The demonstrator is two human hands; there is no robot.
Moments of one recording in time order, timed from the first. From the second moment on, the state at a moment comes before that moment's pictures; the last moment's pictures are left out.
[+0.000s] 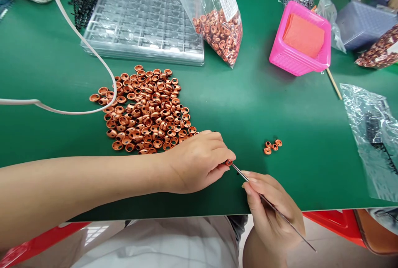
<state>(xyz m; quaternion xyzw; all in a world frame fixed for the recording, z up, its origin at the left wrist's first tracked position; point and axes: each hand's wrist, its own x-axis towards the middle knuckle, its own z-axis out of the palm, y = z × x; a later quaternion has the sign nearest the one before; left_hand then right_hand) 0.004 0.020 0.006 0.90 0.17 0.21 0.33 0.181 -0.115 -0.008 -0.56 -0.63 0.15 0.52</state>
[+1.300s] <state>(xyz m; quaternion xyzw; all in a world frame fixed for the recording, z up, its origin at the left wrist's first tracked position) 0.003 0.020 0.005 0.91 0.17 0.21 0.33 0.179 -0.115 -0.009 -0.57 -0.62 0.14 0.51</state>
